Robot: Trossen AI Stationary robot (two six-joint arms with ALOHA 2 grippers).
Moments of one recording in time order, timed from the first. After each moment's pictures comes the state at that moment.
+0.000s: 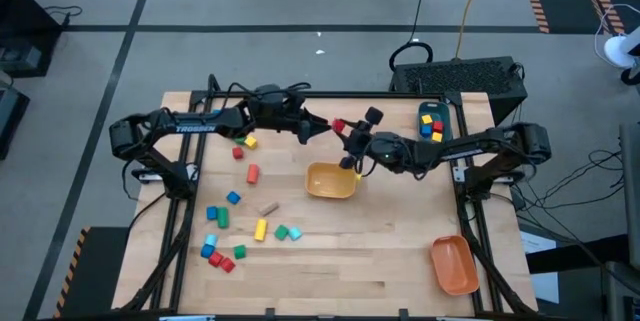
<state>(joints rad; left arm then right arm) 0.41 1.53 0.95 0.32 0.38 -0.58 -0.09 1.49 0.77 0.47 0.62 -0.35</state>
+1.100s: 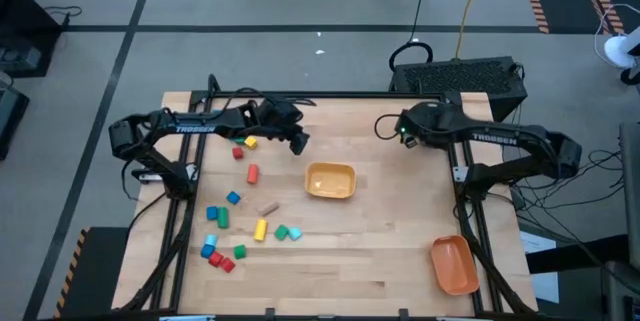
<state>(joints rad) 0.41 1.53 0.93 -0.13 0.07 -0.33 -0.48 1.22 0.77 -0.93 0.72 0.58</state>
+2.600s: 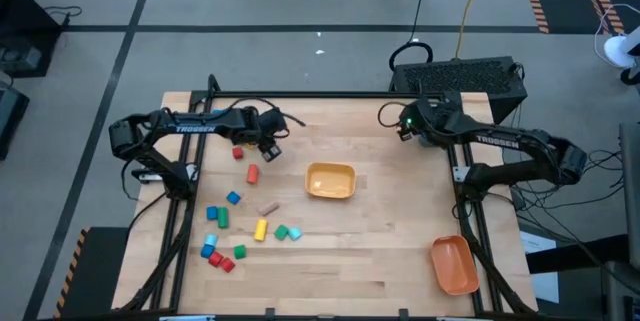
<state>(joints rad) 0.41 1.53 0.93 -0.71 -0.34 -0.15 -0.55 1.16 0.64 -0.55 0.67 0.43</state>
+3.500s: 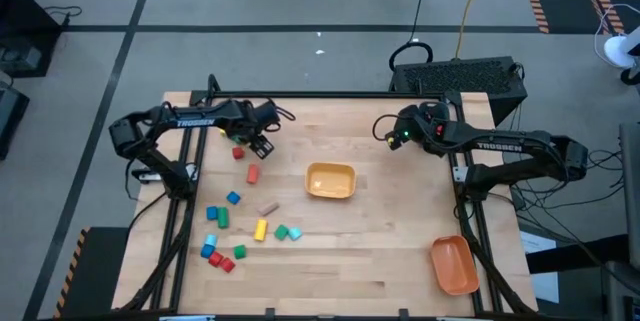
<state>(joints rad) 0.52 1.55 0.93 -0.82 -0.23 -0.25 -0.39 1.15 0.64 -0.44 0.65 0.43</state>
